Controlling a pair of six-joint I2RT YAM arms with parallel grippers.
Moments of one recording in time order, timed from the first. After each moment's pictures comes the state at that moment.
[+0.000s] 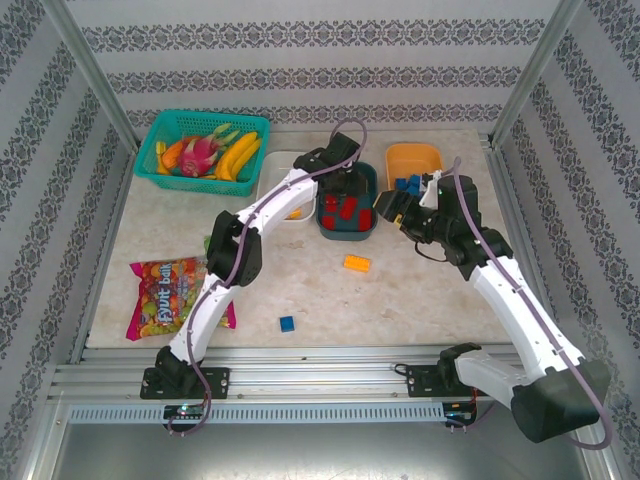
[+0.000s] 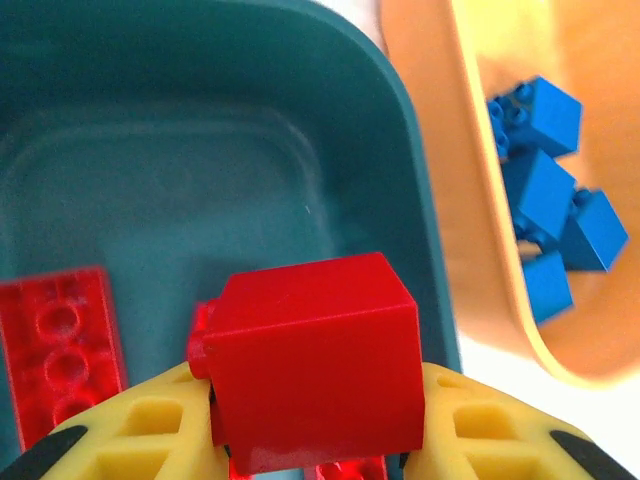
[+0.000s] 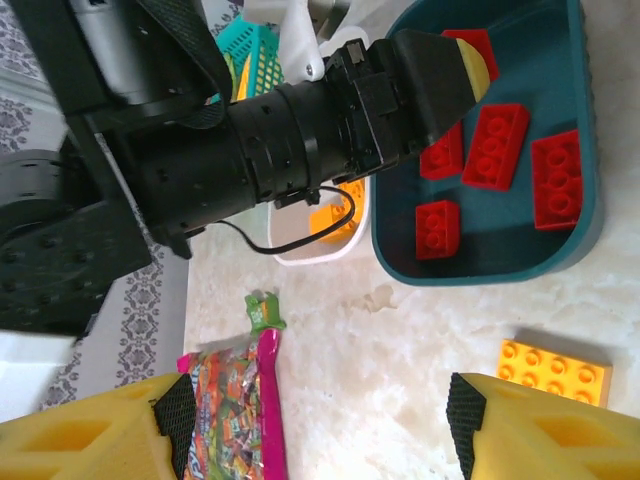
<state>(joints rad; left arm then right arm) -0.59 2.51 2.40 -0.76 0.11 -0.55 0.24 1.08 0.97 -0.44 -0.43 0.84</state>
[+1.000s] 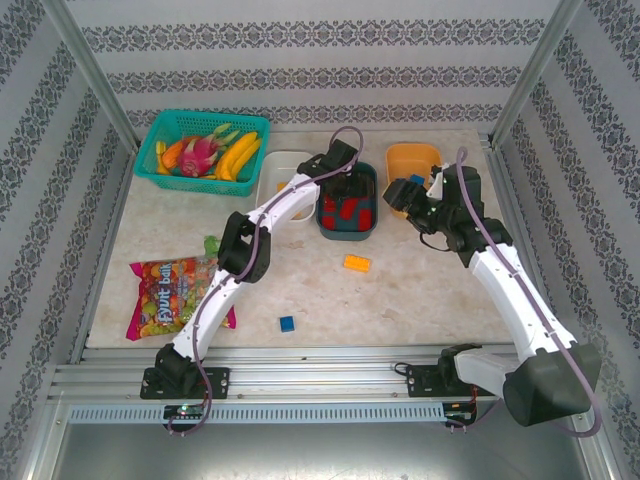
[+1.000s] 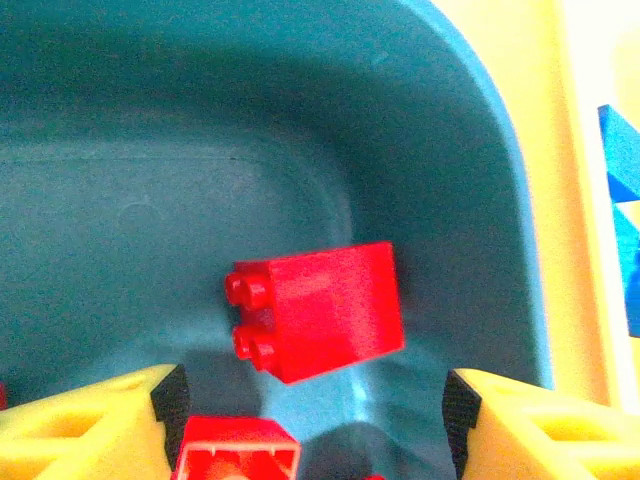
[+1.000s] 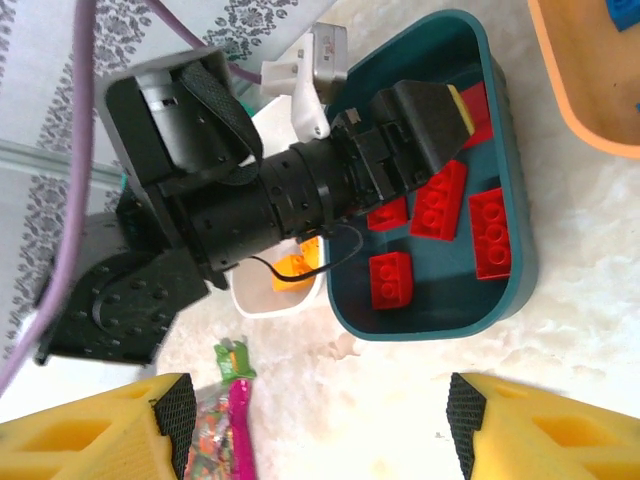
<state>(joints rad) -0.57 2.66 2.52 -0.71 0.18 -0.62 0.19 1.14 1.01 -0.46 -0.39 0.79</state>
